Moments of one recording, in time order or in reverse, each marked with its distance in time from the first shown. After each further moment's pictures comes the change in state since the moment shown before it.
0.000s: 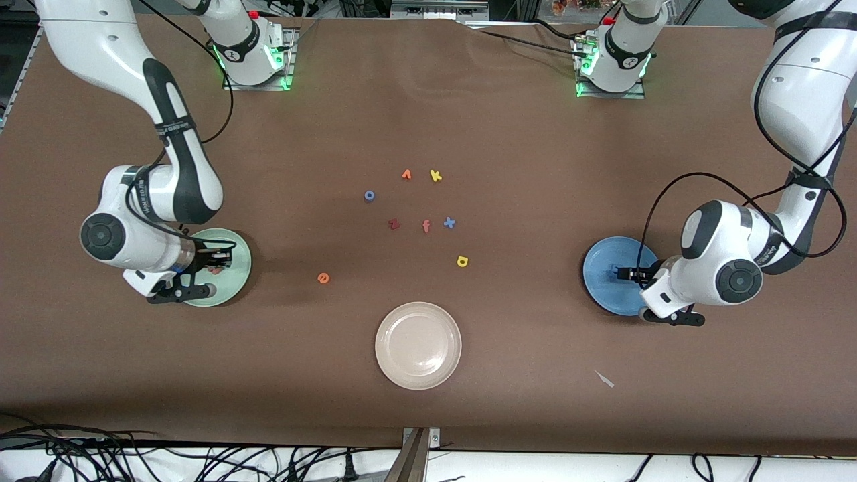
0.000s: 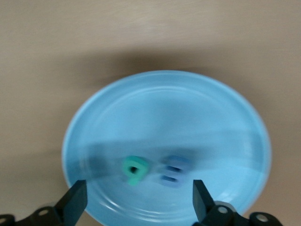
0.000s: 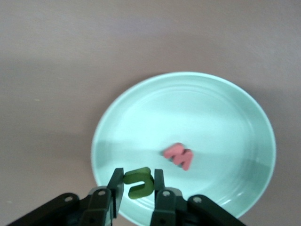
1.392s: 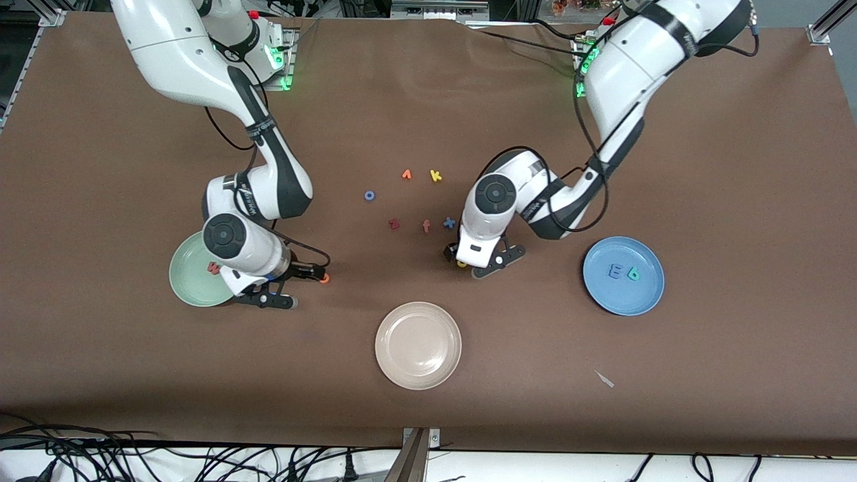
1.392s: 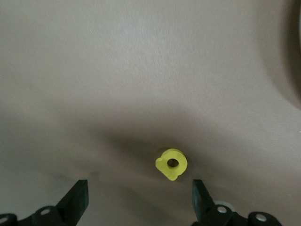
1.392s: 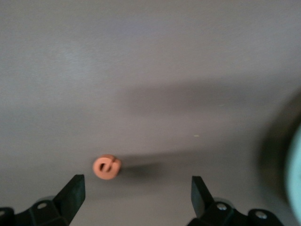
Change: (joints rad) left arm -0.676 0.067 0.131 0.001 -0.018 0.377 -1.187; right arm 0.206 0.132 0.098 0.126 0.001 0.128 0.548
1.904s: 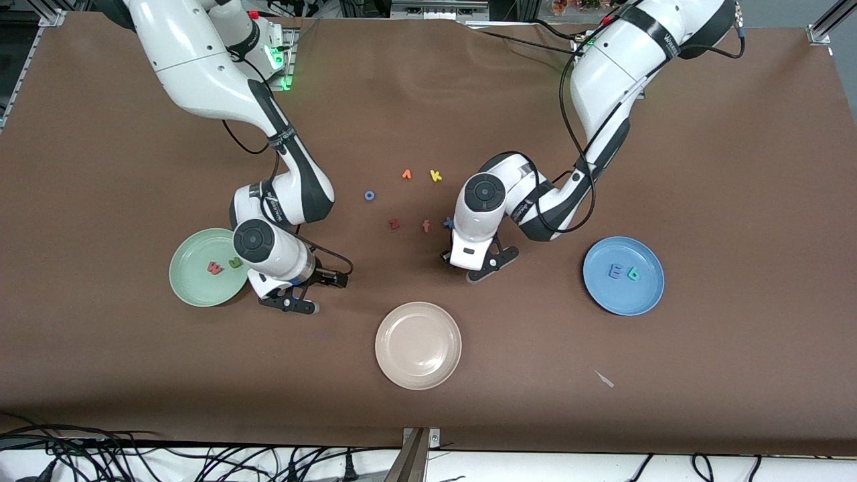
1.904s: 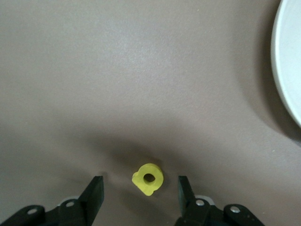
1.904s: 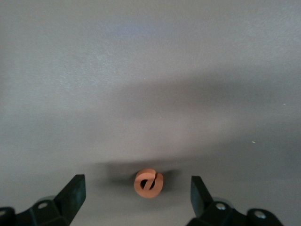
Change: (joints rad) left arm -0.038 0.022 0.041 0.064 0.000 0.019 -0.029; right arm 0.005 0.088 0.040 0.079 0.000 0.031 0.082
